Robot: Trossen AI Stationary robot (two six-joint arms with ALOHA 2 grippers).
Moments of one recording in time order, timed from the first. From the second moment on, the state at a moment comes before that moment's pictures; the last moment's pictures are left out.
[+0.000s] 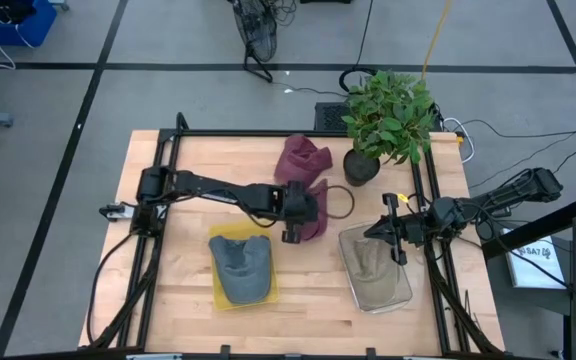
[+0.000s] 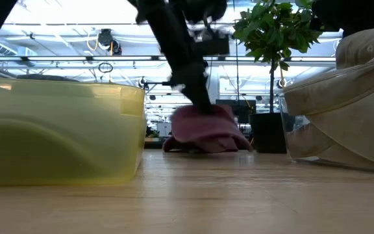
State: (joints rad) left arm -0.02 1.99 1.54 -0.56 -0.28 0.26; right arm 0.30 0.52 0.17 0.43 0.06 -0.46
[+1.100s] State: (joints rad) left arm -0.17 0.83 0.63 -0.40 -0.34 -0.13; right arm 0.30 0.52 0.17 0.44 0.06 -0.44
